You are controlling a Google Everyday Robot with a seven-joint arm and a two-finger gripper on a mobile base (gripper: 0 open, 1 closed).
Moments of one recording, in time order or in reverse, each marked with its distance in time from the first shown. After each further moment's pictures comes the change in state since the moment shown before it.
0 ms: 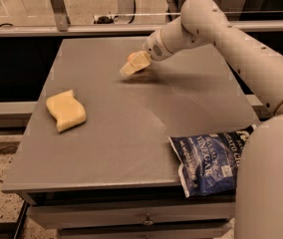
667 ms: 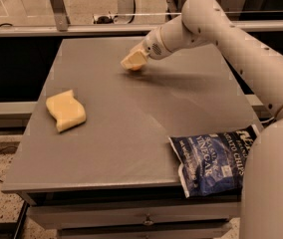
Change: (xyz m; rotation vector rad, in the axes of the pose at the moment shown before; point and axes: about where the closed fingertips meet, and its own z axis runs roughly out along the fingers) arm -0.014 0.011 -0.004 -0.029 -0.052 -0.042
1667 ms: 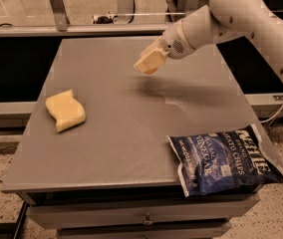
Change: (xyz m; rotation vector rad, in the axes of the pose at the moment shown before) arm 0.006 0.047 -0.071 -0.077 0.027 -0.036
